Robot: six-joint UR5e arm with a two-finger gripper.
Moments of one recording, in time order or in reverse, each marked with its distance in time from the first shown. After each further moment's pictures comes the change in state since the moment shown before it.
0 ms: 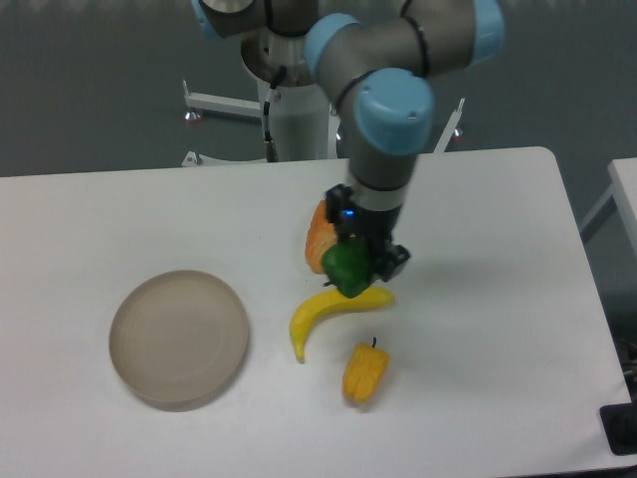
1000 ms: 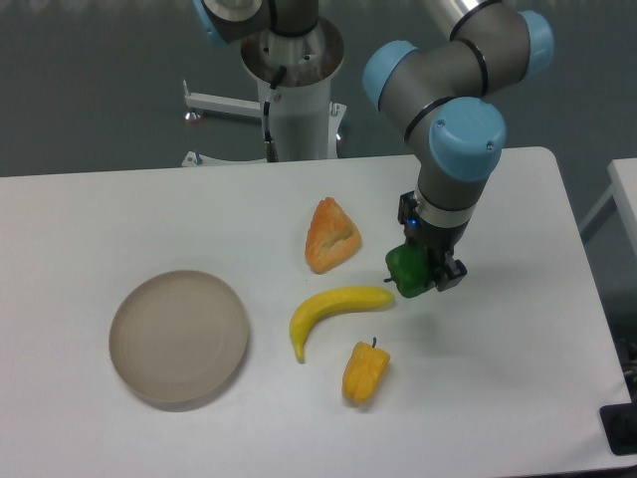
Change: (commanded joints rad) arm 0.006 -0.037 0.023 0.009 0.052 0.189
